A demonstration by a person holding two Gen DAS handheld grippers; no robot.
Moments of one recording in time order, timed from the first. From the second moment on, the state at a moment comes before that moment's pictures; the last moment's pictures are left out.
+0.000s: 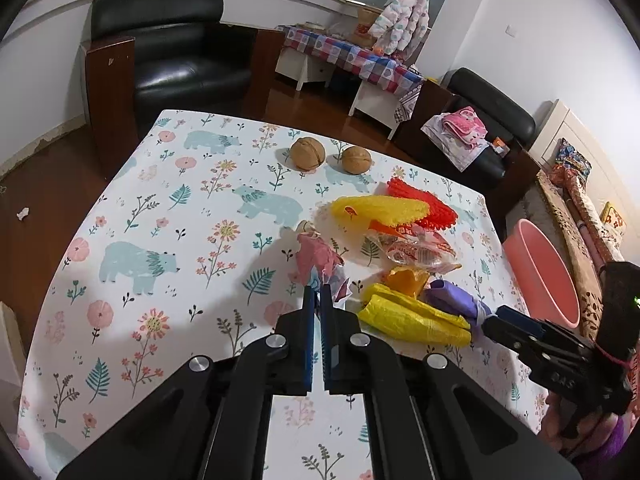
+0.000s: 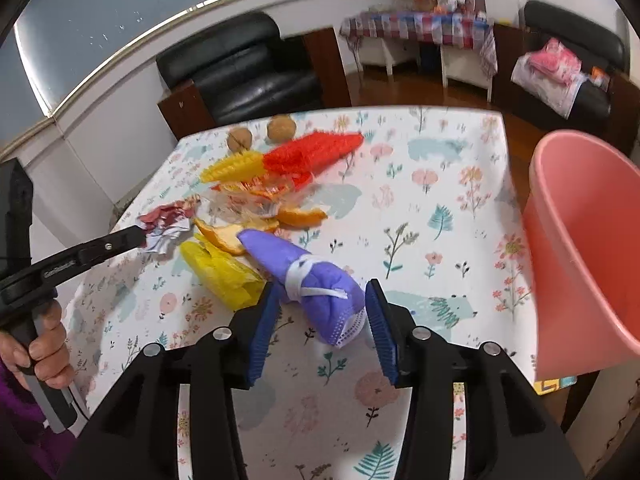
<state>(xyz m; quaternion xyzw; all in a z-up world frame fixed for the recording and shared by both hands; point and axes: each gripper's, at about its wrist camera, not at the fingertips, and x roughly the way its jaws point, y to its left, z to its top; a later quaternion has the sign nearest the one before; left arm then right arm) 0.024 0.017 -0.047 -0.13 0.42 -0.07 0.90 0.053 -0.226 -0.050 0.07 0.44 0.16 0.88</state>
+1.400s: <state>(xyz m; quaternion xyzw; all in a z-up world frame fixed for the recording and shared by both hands) -0.009 0.001 -0.001 -0.11 0.37 -0.11 0.92 -0.002 -0.245 -0.008 0.10 0.37 0.15 0.91</state>
